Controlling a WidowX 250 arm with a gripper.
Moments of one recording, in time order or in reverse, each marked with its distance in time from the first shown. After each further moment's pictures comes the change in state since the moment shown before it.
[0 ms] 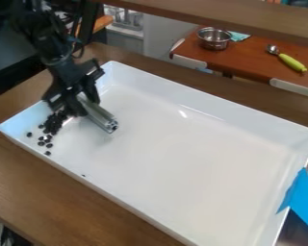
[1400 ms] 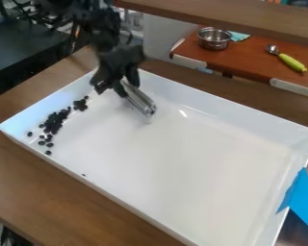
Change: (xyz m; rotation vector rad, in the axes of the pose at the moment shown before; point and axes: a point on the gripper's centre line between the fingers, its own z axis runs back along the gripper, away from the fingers) arm -0.009 -0.086 -0.019 -0.137 -0.107 -0.111
